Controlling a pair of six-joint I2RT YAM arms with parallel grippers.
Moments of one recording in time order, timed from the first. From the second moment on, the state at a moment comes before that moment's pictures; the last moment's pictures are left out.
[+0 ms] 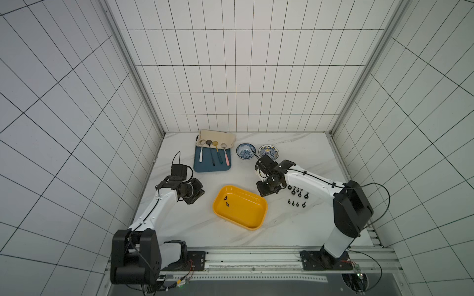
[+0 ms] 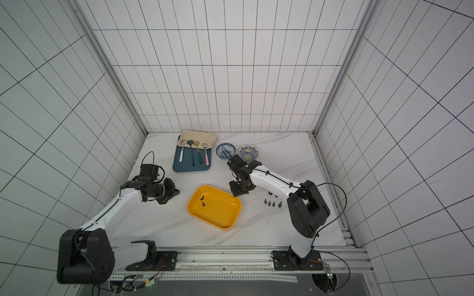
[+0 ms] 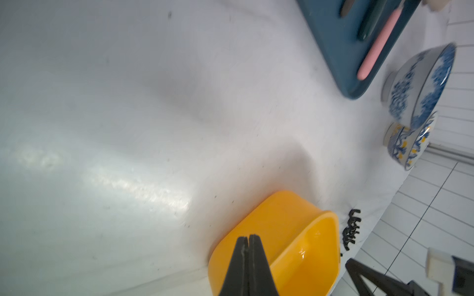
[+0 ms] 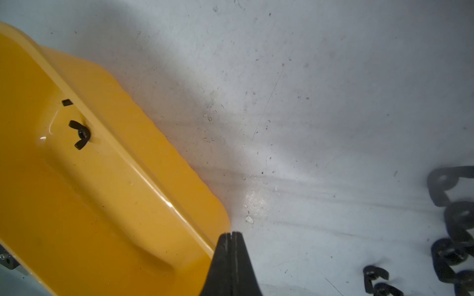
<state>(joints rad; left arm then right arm) -0.06 1.18 0.70 -0.70 0.42 -0.87 0.81 1.75 1.30 -0.87 -0.11 0.28</state>
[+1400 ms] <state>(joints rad) -0.35 1.69 0.86 -0.35 0.40 -0.99 0.85 1.55 1.15 -0.89 0.07 0.39</state>
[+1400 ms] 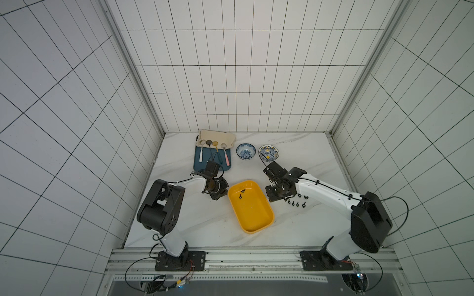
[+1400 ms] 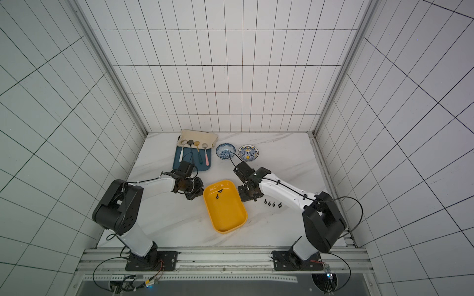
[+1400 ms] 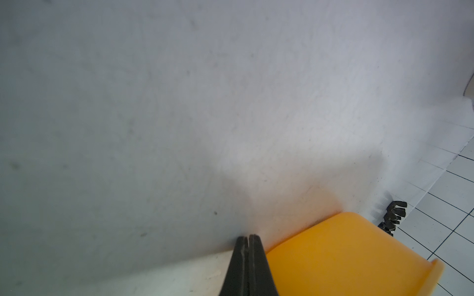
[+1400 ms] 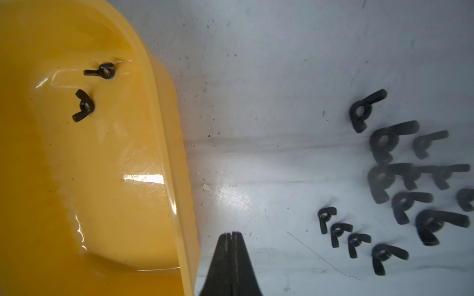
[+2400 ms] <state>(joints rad) -0.12 1.30 0.73 -0.51 0.46 -0.80 1.04 2.01 1.49 -0.66 0.11 0.60</state>
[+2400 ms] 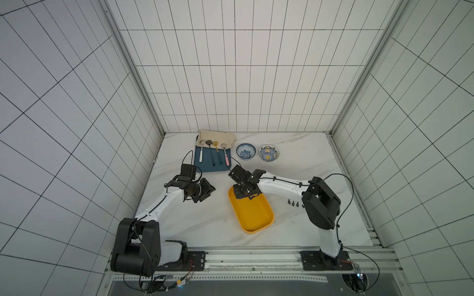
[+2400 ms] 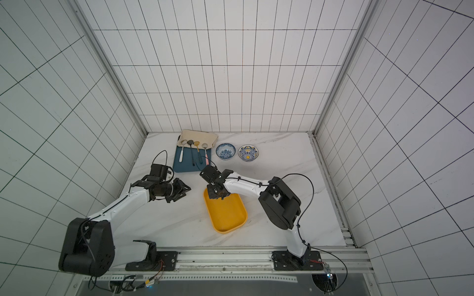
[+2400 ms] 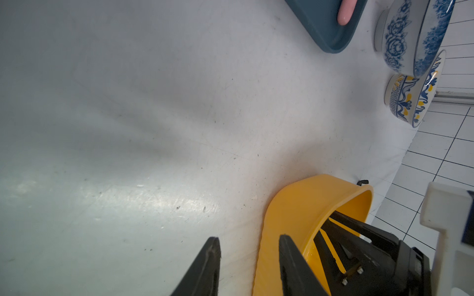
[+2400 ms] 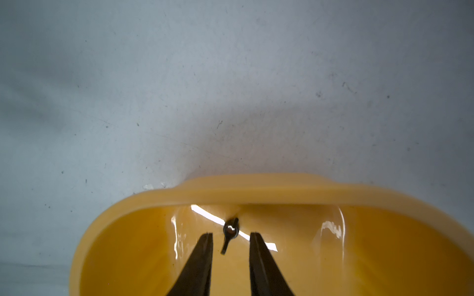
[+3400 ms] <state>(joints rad) -0.09 1.31 0.72 -0.49 0.50 -0.80 1.04 2.08 1.51 -0.67 0.12 0.64</state>
